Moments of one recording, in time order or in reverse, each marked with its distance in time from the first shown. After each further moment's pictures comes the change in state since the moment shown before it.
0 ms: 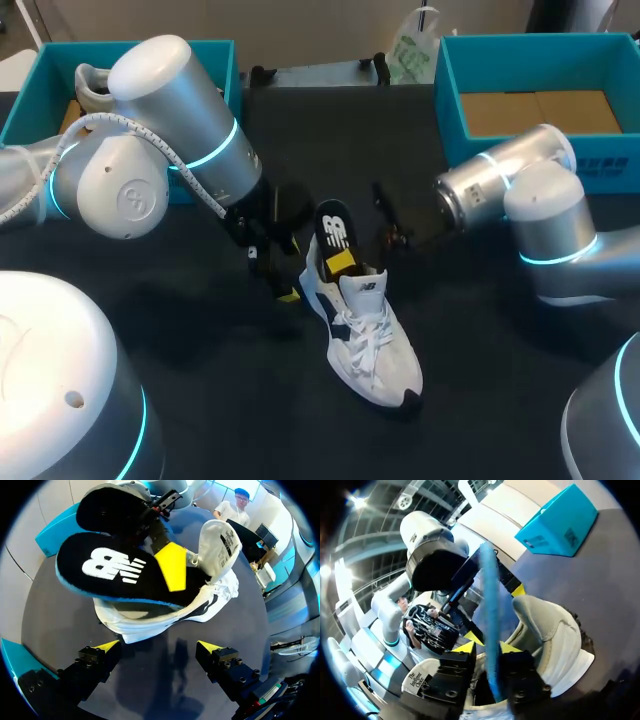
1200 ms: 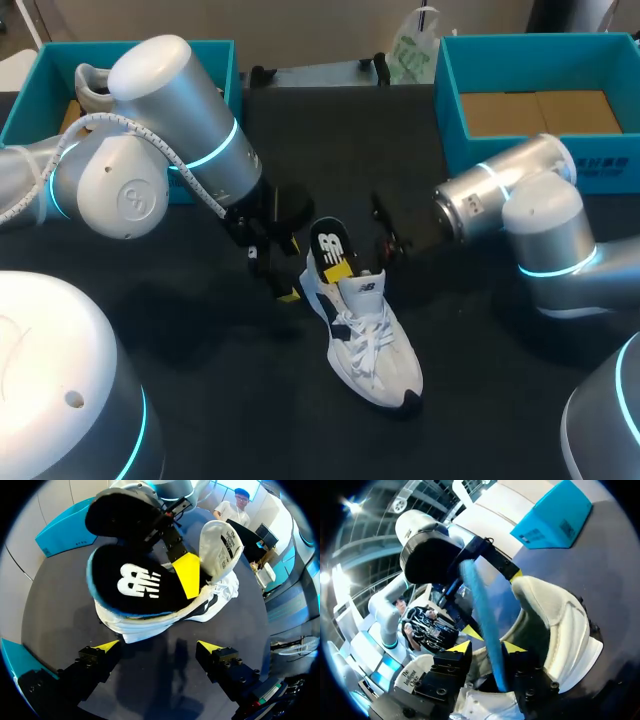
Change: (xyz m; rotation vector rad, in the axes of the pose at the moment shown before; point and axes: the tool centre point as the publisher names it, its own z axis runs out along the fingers) left arm 0.000 0.000 0.000 0.000 0.000 0.000; right arm 0.003 -0.013 0.010 0.009 -0.022 0.034
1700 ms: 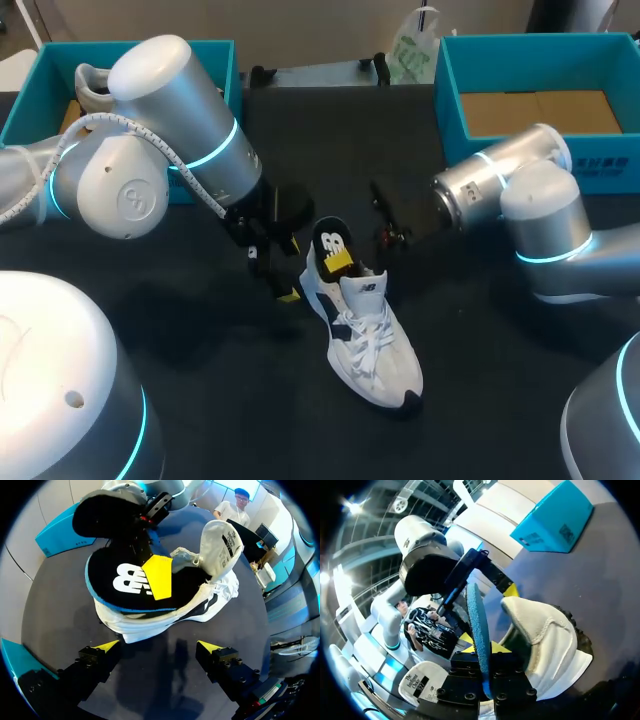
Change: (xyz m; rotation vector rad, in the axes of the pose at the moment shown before) left arm 0.000 0.000 0.000 0.000 0.000 0.000; right arm -0.013 0.011 -0.008 0.001 0.032 0.018
